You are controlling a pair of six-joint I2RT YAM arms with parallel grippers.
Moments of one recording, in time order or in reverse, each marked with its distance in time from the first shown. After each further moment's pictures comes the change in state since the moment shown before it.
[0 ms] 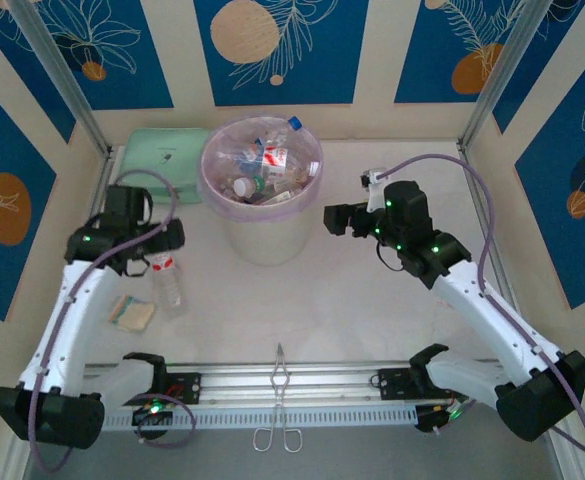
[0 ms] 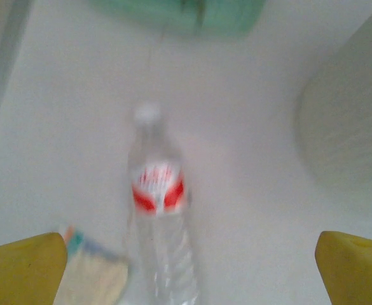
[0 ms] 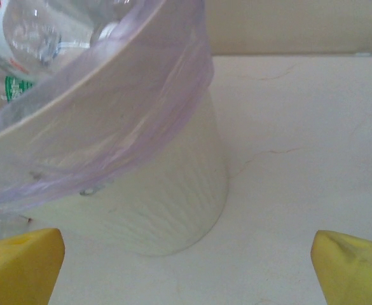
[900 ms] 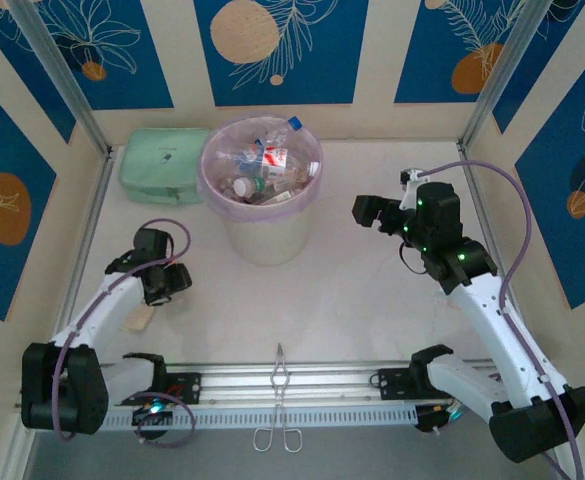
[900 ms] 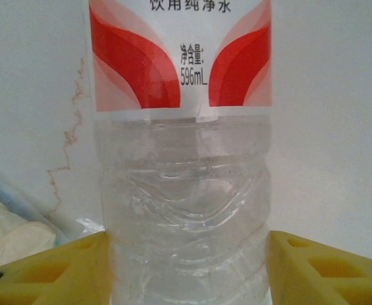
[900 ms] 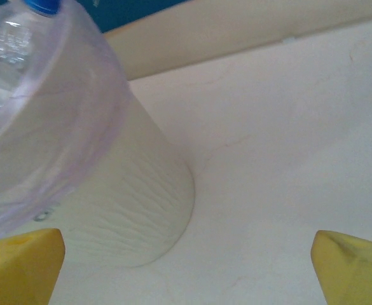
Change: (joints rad) left arm 0.032 0.072 -0.438 0.321 0.110 -0.177; right arm -0.179 -0.087 0.000 -0.120 -0.032 0.141
